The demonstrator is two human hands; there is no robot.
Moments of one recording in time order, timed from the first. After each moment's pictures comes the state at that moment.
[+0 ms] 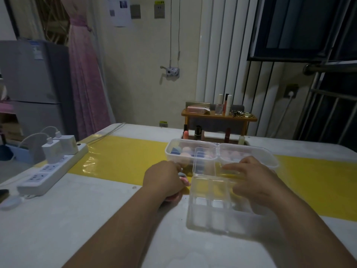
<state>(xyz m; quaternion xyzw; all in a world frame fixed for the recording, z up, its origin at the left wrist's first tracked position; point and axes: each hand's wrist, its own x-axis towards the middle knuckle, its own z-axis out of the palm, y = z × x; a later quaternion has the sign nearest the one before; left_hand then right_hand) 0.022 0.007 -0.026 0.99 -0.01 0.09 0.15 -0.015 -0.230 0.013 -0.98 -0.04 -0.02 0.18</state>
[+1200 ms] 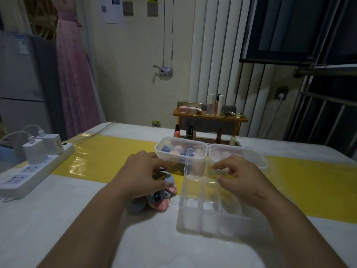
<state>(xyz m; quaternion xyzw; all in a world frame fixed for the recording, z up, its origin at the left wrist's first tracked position) 0.004 0.049 -0.003 0.96 -0.18 0.13 0.14 -0.015 -0.230 0.009 -0.93 -0.13 -0.10 0.34</state>
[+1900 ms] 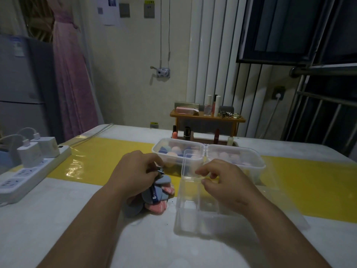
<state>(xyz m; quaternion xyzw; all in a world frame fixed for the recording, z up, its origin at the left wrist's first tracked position) 0.012 0.050 -0.008 0.95 -0.12 0.21 0.21 -0.014 -0.207 -0.001 -0.93 -0.19 -0.12 0.31</state>
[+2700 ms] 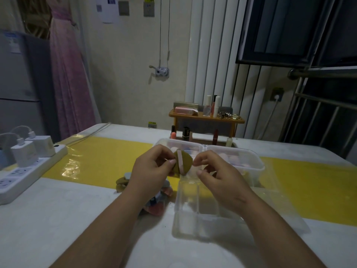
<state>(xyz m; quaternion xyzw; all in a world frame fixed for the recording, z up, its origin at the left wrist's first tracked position) 0.005 0.002 -0.013 0.76 -0.15 0.25 0.57 -0.015 -0.196 0.003 -0.87 -0.22 -0.12 0.43</state>
